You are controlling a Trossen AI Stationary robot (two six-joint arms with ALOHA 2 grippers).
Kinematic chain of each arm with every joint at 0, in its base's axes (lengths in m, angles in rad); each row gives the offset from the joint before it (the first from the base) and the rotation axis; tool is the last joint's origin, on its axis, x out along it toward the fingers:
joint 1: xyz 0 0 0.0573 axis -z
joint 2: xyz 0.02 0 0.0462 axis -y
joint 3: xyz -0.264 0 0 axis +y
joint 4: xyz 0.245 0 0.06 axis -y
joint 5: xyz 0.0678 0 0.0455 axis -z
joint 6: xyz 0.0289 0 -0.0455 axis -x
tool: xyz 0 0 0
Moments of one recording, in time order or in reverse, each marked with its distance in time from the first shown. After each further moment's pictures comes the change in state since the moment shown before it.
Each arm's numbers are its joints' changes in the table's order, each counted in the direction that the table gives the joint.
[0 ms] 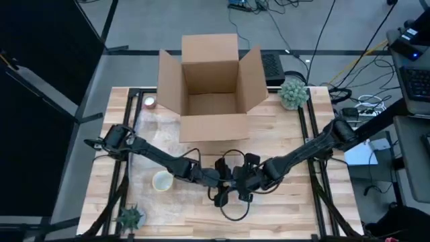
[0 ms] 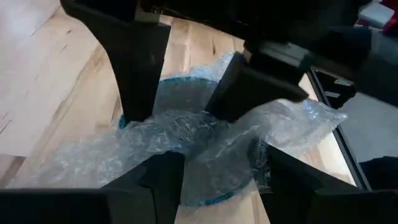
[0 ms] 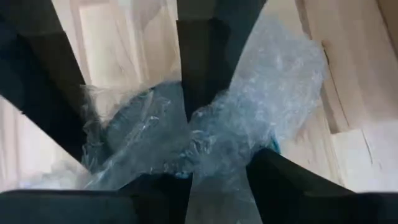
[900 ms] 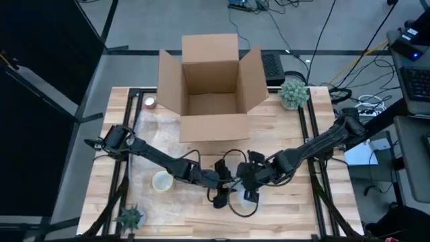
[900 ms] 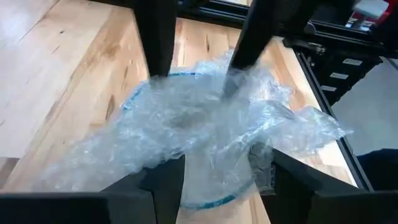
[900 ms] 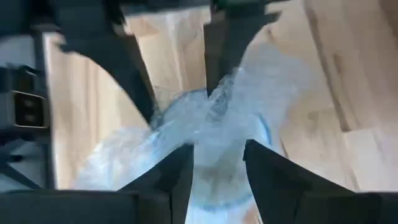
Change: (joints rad) left arm 0.002 0.000 0.000 -0.003 0.007 -0.007; right arm -0.006 0.200 -0.009 -0.024 -0.088 -0.043
